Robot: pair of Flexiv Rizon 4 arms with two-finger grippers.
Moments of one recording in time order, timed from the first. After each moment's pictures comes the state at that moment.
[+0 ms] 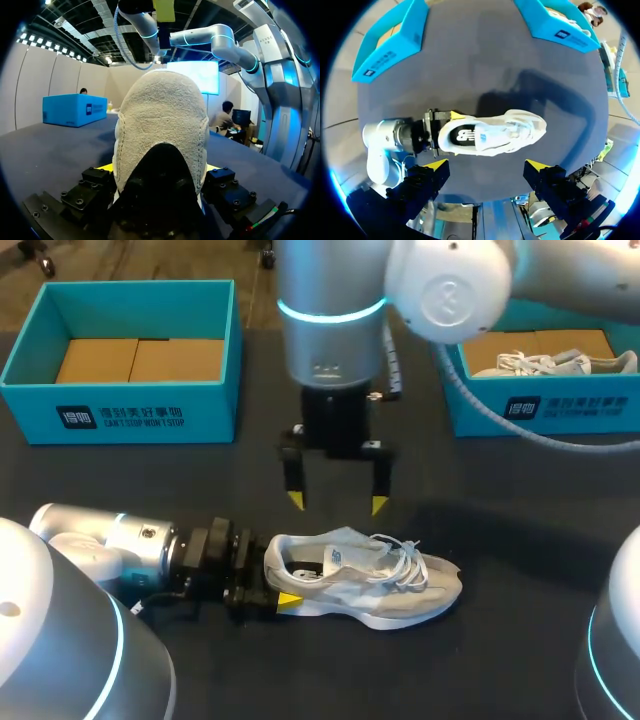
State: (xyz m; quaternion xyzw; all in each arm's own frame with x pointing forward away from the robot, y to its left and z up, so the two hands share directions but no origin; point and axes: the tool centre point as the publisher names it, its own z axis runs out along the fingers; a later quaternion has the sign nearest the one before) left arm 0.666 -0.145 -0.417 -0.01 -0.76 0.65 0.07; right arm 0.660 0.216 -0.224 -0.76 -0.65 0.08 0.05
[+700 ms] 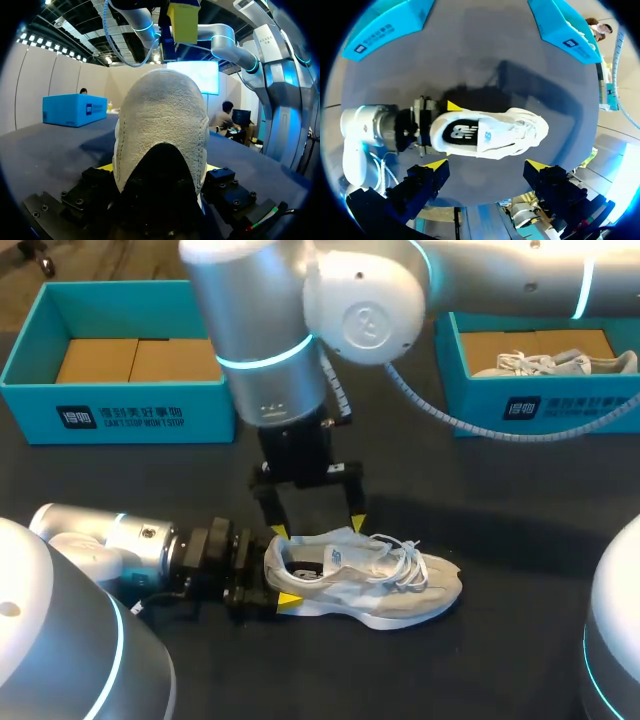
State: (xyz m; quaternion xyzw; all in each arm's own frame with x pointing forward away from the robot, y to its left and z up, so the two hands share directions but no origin) left arm 0.666 -0.145 -0.417 -0.01 -0.76 0.65 0.07; right arm 0.648 0.229 -0.265 -0.72 -0.68 0.15 0.00
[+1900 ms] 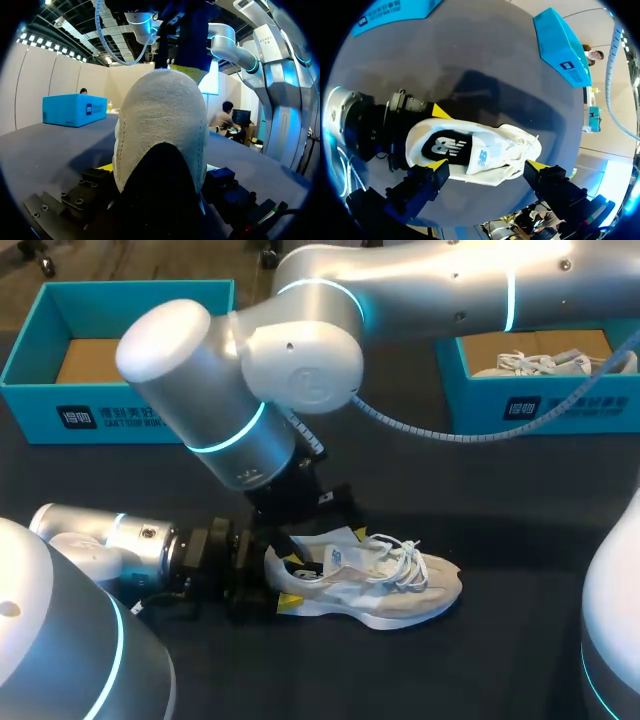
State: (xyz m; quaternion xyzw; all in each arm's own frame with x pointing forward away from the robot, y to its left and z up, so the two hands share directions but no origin) left arm 0.666 -0.145 -0.417 -0.01 -0.76 0.65 0.07; right arm 0.656 0.215 -0.313 -0.66 -0.72 0.17 -0.13
